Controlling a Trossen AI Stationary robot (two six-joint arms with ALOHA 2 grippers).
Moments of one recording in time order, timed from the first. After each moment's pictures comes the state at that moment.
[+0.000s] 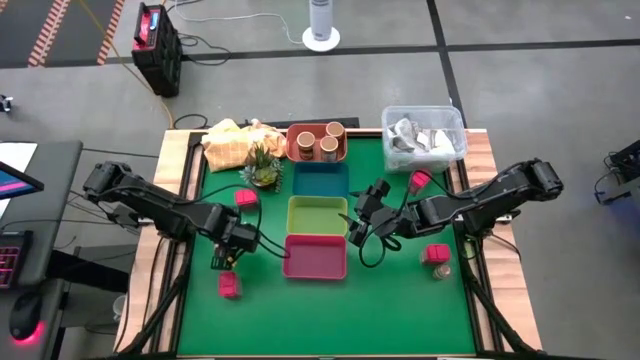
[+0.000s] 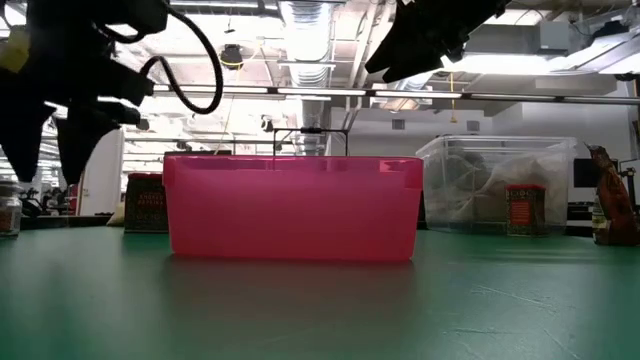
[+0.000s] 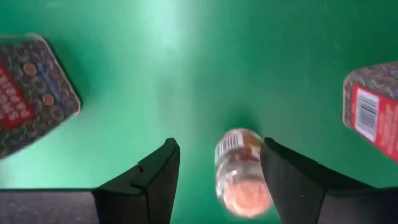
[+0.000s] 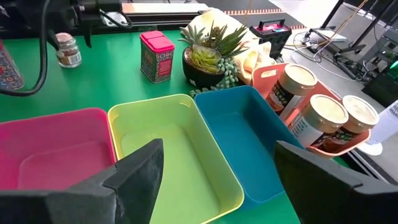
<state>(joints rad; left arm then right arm) -0.28 1.32 0.87 -1.12 -0.08 -0.20 0.25 1.39 0.98 -0.19 0.72 0.23</state>
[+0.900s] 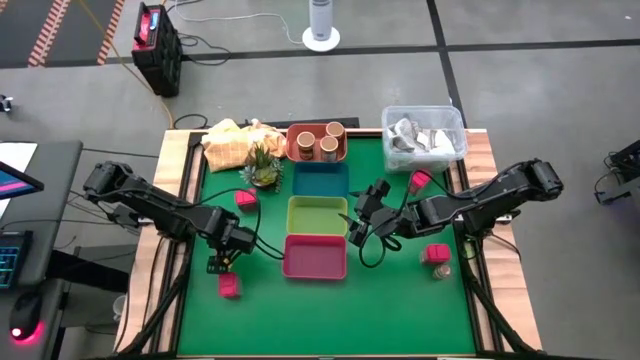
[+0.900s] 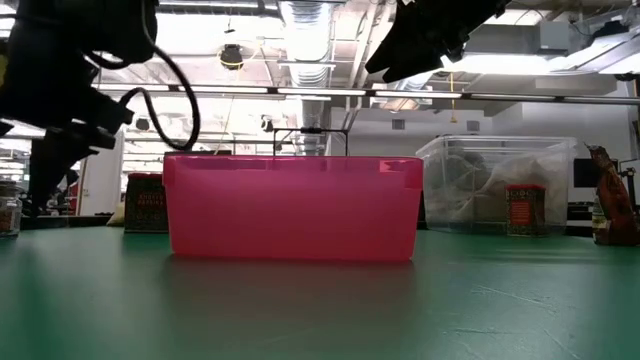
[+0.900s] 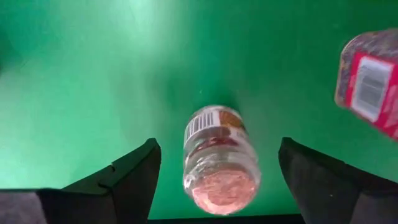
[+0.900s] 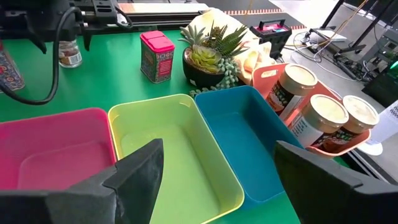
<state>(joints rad) -0.29 1.32 0.76 -1.08 0.06 -0.27 0.25 1.39 0.98 -0.19 0.72 0.23</state>
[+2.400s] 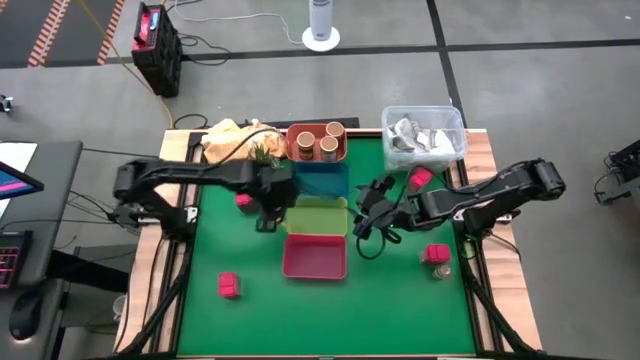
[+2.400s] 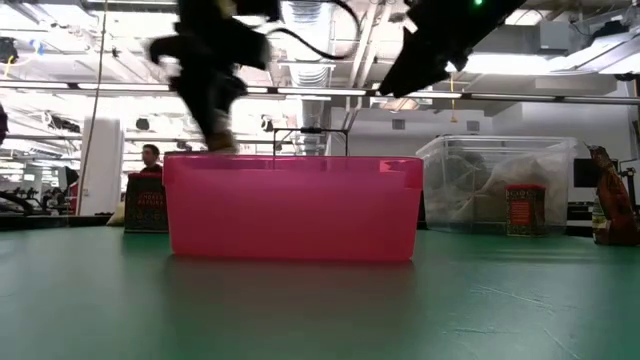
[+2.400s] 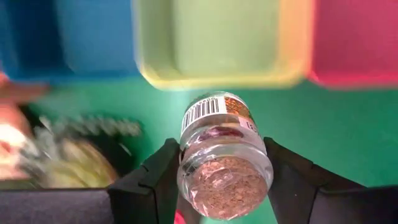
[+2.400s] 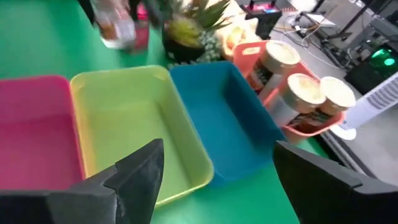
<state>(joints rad) 0.10 1.57 1.34 -1.06 -0.12 0.19 0.20 1.37 0.98 -0.31 0.71 0.20</state>
